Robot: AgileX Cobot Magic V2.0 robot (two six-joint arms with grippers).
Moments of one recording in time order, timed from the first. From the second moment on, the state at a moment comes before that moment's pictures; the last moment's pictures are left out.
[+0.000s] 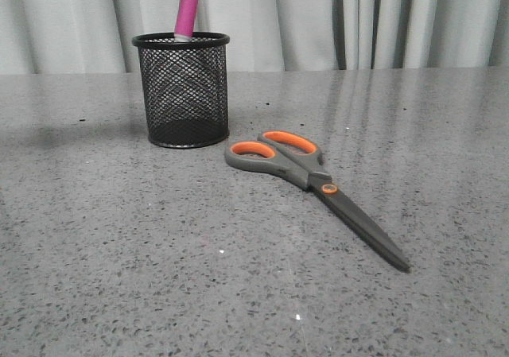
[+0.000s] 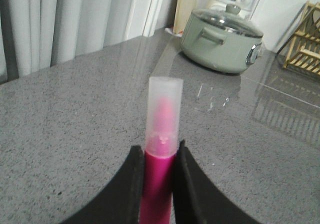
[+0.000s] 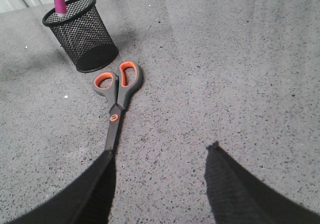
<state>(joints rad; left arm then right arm) -0.17 1.72 -1.23 -1.65 1.04 1.72 0.17 0.16 -0.35 0.44 0.65 -0.15</state>
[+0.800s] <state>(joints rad) -0.06 1.29 -1.23 -1.59 1.19 1.53 0.17 0.22 -0.63 0.68 0.82 -0.63</state>
